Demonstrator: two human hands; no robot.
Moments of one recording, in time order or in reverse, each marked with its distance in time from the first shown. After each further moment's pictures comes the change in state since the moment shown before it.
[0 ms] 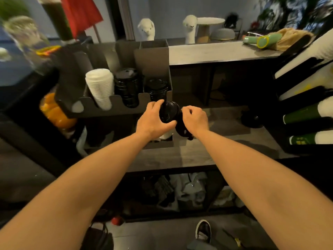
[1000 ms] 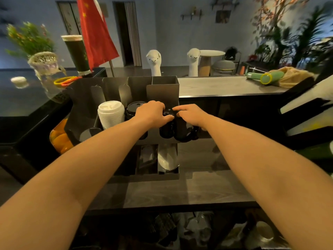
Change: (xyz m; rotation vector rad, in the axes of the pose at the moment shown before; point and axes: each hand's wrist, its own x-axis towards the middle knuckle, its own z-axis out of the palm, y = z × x) left_hand 0.105 0.021 -0.096 0.442 -0.049 0.058; right_hand 0.096 -0.101 -0.029 -0.045 -0.393 -0.128
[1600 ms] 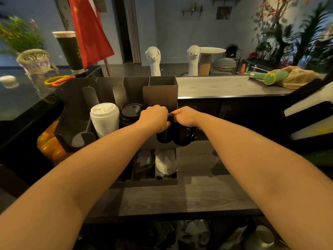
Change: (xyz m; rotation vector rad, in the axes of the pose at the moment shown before) left_hand 0.033 0.009 0.024 0.103 -0.108 -0.003; right_hand 0.035 0.000 -0.002 -0.175 -0.180 0.029
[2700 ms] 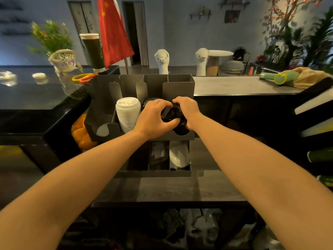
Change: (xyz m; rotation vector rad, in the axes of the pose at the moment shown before) left_hand -0.092 -0.056 0.000 -0.494 0.500 0.280; right_hand -0.022 -0.067 0.052 0.876 0.366 0.080
